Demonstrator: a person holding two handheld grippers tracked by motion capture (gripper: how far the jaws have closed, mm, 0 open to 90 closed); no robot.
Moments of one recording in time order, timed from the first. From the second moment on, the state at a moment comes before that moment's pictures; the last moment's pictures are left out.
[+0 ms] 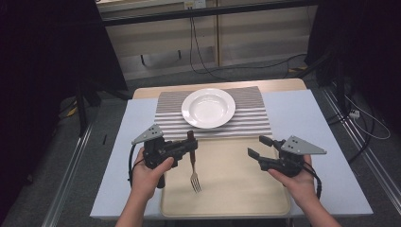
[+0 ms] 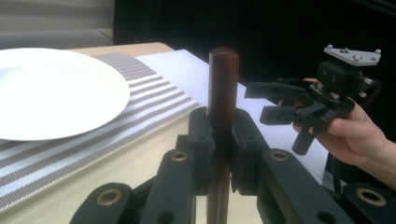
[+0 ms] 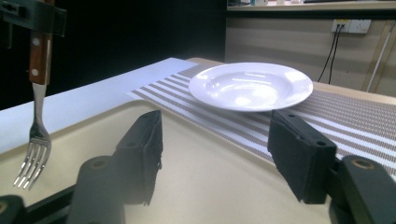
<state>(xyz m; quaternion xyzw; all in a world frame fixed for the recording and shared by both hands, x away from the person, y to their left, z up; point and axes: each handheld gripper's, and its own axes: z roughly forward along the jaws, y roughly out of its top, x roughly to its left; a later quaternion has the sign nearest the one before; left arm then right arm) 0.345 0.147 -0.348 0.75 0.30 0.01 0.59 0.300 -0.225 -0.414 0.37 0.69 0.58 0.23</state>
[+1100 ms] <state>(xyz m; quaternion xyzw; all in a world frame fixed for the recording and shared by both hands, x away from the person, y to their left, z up) 0.350 0.176 -0.362 0.76 0.33 -0.02 0.56 0.294 -0.249 -0.429 0.38 0.71 0.55 0.22</state>
